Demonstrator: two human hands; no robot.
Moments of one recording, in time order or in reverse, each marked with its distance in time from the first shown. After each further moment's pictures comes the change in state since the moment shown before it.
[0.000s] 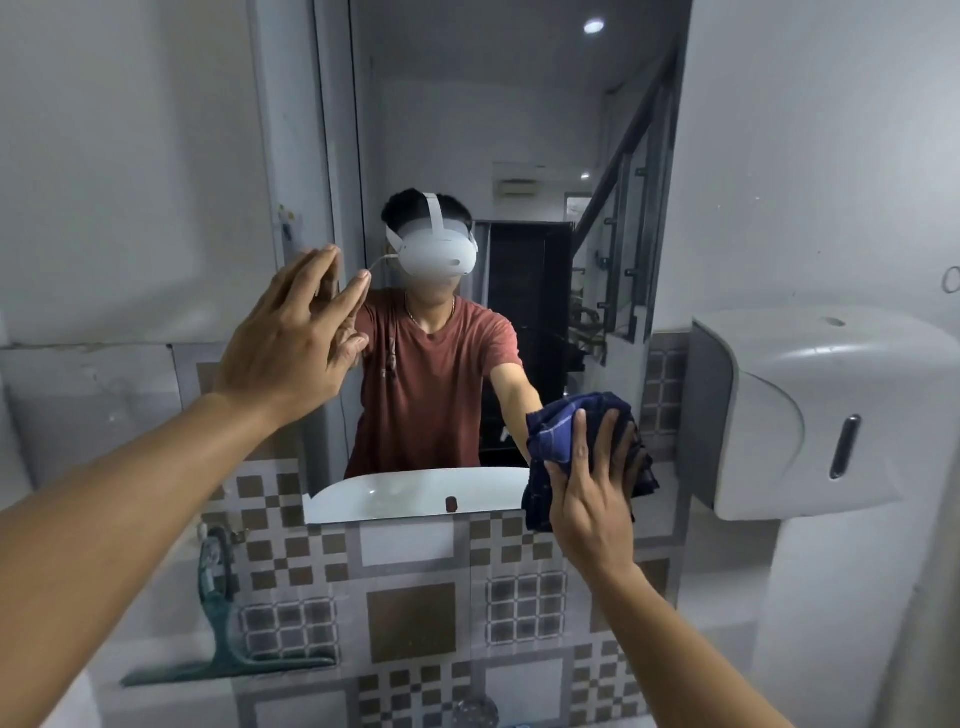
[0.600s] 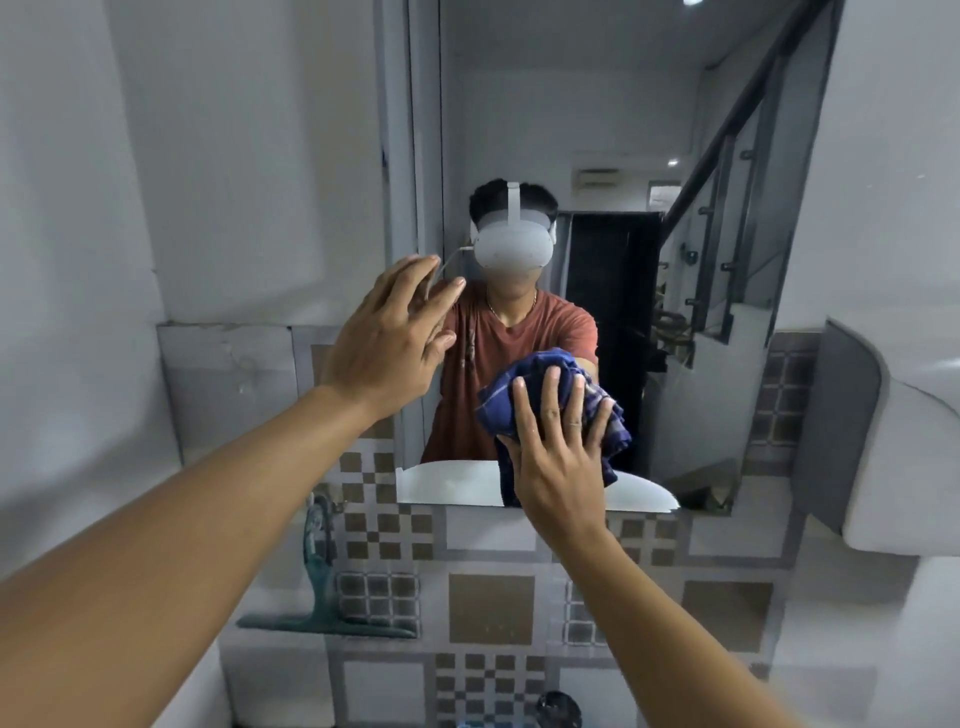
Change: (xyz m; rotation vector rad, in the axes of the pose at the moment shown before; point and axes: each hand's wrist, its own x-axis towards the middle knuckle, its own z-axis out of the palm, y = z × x) left_hand -0.015 -0.005 0.005 -0.004 0.029 0.023; right_hand 0.021 -0.125 0.029 -0.103 0.085 -0.397
